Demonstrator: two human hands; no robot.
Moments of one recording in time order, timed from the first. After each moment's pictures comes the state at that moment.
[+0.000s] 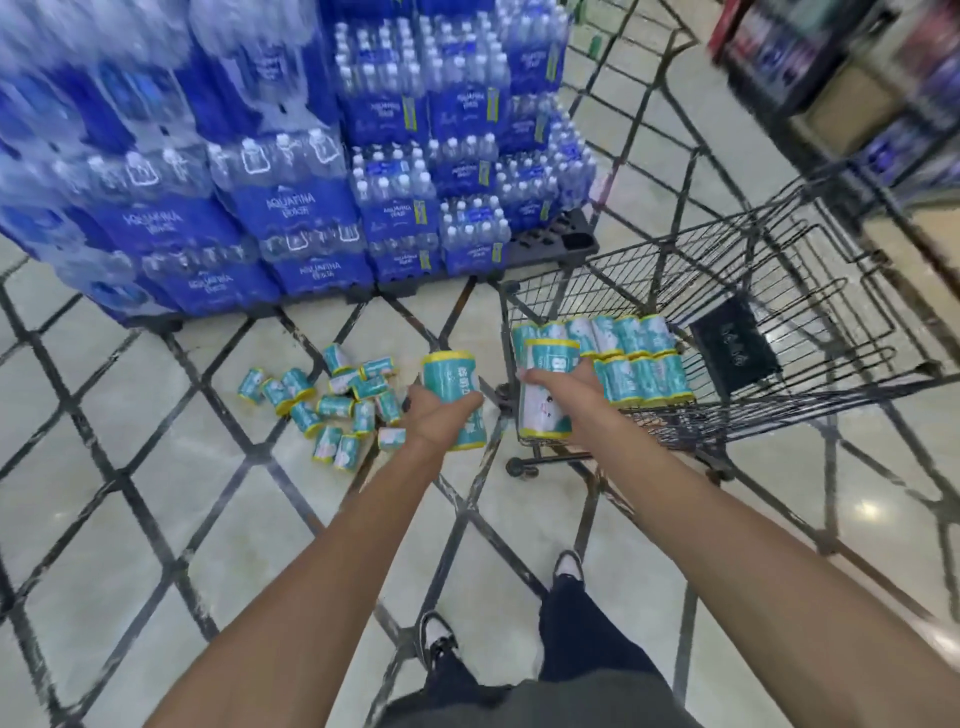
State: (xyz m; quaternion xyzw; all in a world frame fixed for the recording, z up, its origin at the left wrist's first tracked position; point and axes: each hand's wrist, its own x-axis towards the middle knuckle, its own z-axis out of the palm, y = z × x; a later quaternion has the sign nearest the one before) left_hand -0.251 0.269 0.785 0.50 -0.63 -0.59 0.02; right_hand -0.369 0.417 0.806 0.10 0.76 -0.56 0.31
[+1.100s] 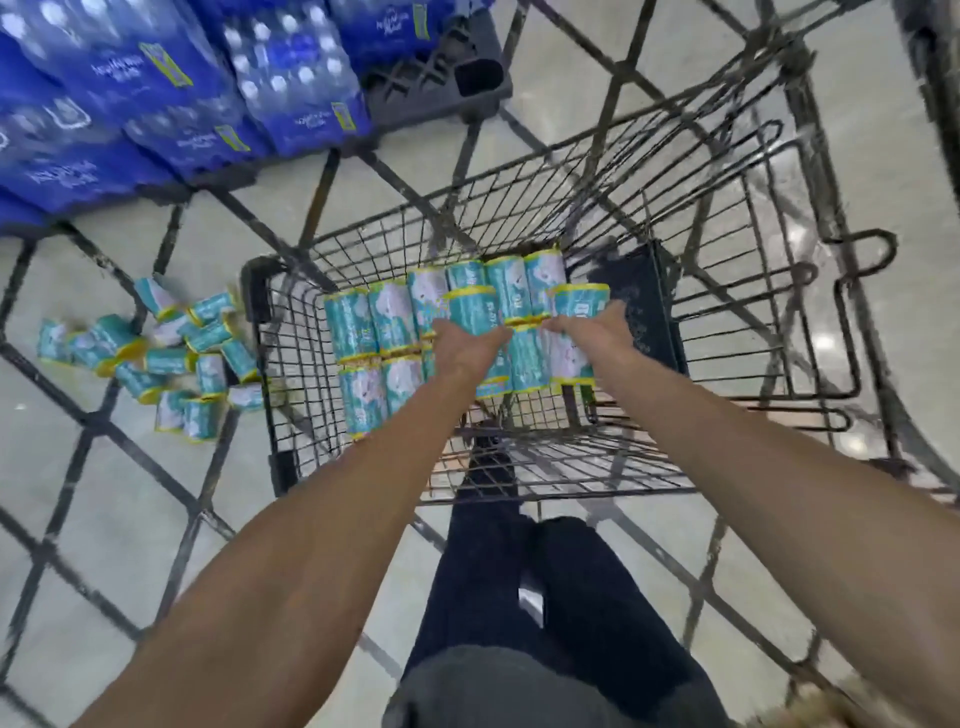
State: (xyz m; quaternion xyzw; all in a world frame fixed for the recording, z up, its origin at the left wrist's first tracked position) left_hand -0.722 0.469 0.586 0.53 -0.64 -0.53 -0.18; right_hand -0.810 0.610 0.598 0.23 0.82 -0.39 0.35
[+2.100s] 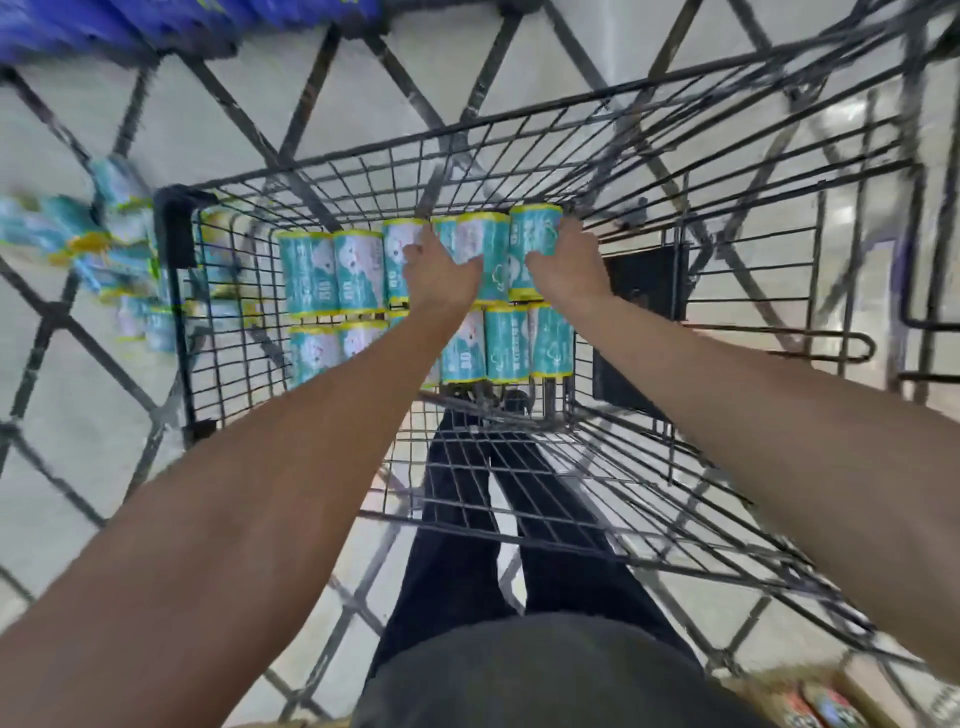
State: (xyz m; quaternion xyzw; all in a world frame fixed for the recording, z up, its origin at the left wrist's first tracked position) left_hand -0.807 0.449 0.519 0.54 -0.71 -0.42 -0.14; right_hand -0.907 0.567 0.525 -0.05 0.90 -0.20 0.38
